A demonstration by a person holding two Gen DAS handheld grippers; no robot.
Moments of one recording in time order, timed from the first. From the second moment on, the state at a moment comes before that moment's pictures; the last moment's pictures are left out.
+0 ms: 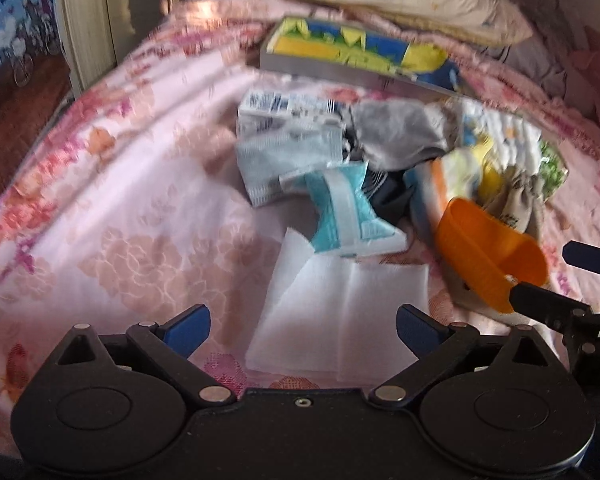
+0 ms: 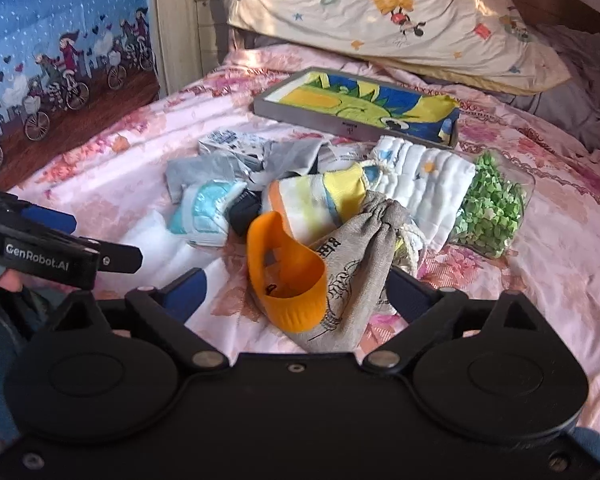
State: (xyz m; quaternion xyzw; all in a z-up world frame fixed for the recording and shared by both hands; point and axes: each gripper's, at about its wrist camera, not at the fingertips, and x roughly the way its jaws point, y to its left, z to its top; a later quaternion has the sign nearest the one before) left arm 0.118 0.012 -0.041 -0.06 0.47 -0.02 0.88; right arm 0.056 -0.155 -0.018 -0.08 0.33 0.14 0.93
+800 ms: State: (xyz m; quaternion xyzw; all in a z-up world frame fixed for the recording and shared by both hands) left arm 0.121 0.006 -0.051 -0.12 0.46 -0.10 0.87; right arm 0.088 -0.142 -0.050 -0.07 0.35 0.16 0.92
